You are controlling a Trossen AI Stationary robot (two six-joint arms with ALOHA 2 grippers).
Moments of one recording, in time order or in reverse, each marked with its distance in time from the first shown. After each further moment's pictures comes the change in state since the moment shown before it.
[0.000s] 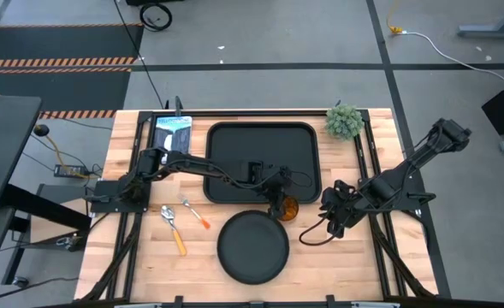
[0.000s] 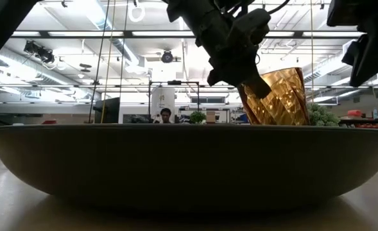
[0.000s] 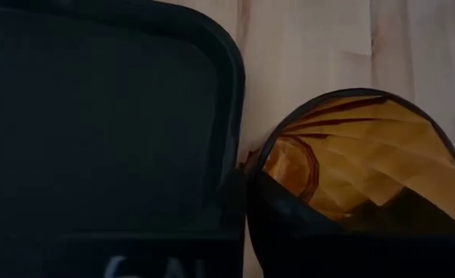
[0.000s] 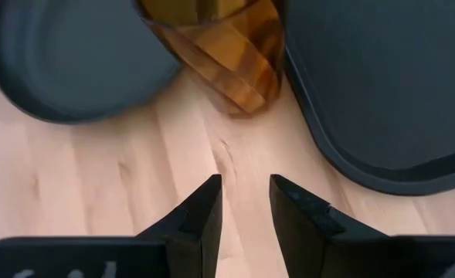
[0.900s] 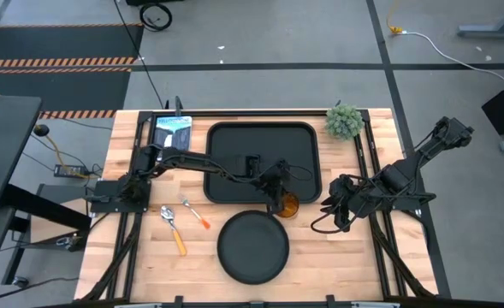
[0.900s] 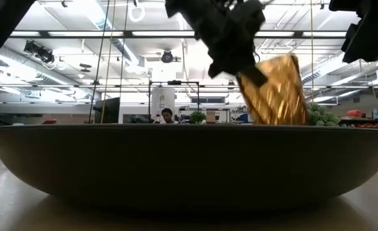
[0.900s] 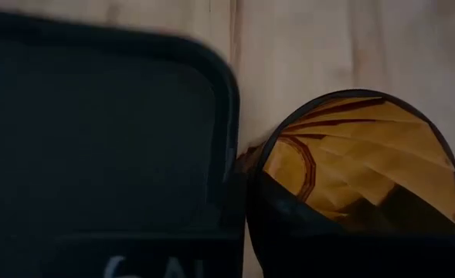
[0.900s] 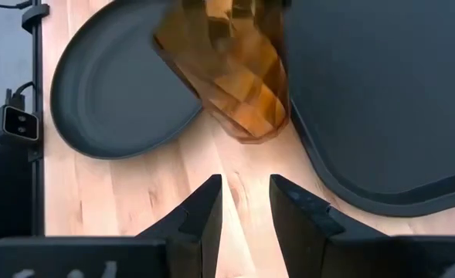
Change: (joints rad) left arm 0.031 -0.059 -0.001 0.003 0.053 0.058; right arm 0.000 -0.156 0.000 -0.008 0.047 -0.007
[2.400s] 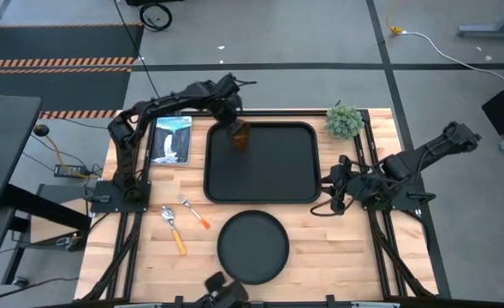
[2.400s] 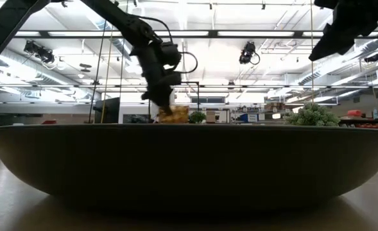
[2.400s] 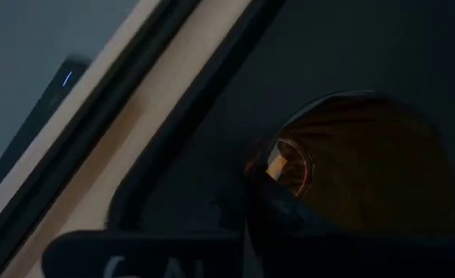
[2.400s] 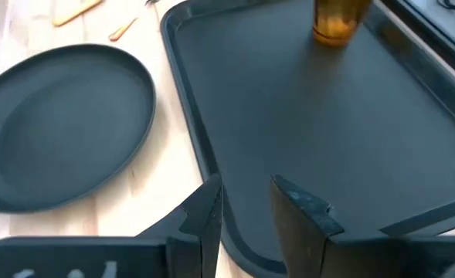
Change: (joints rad) left arm 0.650 -0.139 -0.195 -0.196 0.093 0.155; right arm -0.167 -0.083 0.000 0.004 0.136 -0.317
